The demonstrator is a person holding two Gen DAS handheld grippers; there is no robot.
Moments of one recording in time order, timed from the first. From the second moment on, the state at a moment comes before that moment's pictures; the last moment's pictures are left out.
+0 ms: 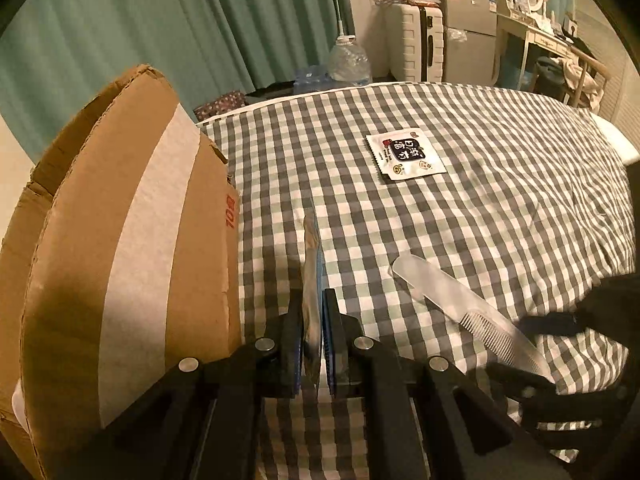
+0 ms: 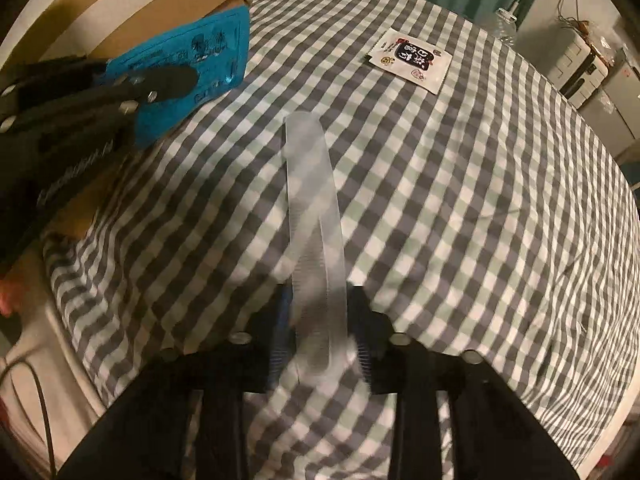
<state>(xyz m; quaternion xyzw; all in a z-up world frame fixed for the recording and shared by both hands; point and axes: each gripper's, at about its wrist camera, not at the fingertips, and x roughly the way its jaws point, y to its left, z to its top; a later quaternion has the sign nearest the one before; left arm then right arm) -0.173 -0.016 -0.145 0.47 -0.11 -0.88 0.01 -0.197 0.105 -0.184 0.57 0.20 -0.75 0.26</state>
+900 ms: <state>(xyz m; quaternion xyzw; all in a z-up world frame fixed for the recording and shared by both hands) -0.122 -0.022 0.007 0.36 -0.05 -0.93 -0.05 -0.156 0.178 -0.047 0.50 -0.11 -0.82 0.26</state>
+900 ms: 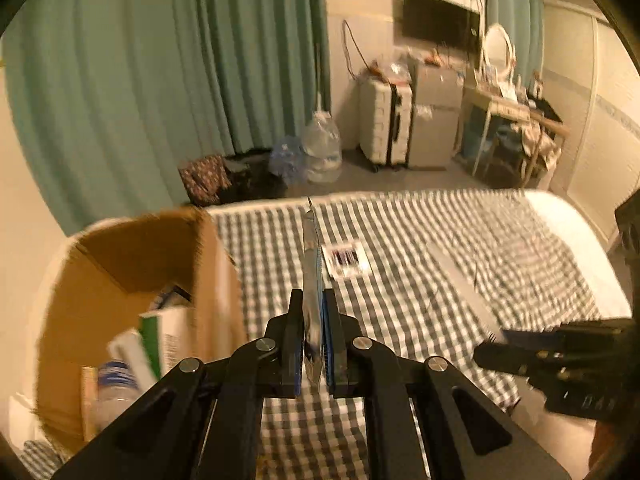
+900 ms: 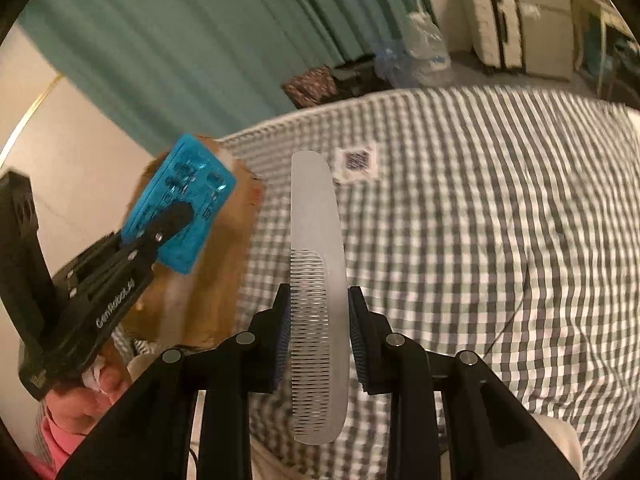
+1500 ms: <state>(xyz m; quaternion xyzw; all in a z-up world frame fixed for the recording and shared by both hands) -0.102 -0.178 0.001 0.37 0.02 -0.93 0.08 -0.130 -0.012 -0.002 0.48 0.00 -0.80 0.35</state>
